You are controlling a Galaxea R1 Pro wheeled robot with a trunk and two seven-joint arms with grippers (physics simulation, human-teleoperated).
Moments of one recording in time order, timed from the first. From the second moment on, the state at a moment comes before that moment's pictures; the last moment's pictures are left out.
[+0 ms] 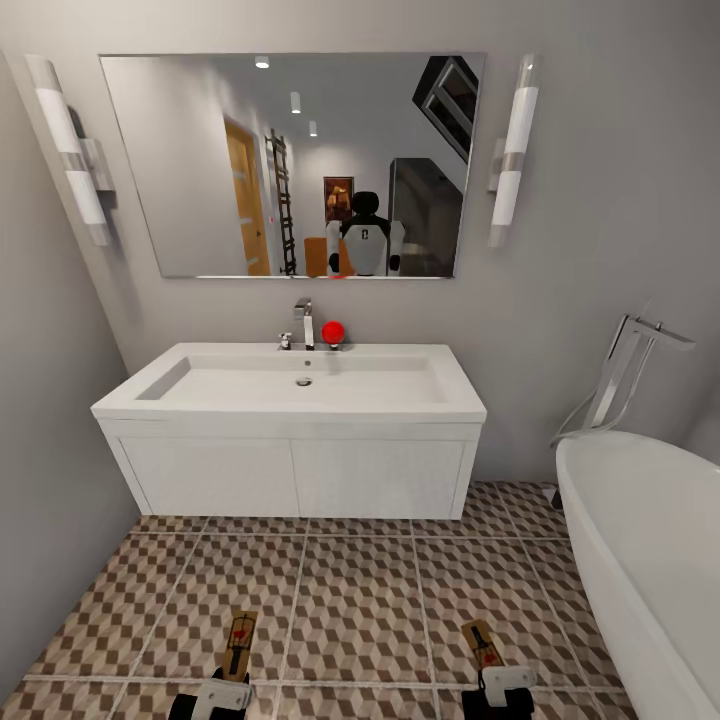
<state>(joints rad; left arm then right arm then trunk) -0.42 -0.02 -0.70 0.08 0.35 -0.78 0.31 -0.20 0.06 0.04 -0.52 0.13 -0.26 -0.23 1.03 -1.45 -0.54</state>
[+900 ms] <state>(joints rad) -0.42 -0.02 -0.70 0.08 0.35 -0.78 0.31 -0.20 0.07 0.04 -0.52 0.13 -0.26 -0.23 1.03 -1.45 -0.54</state>
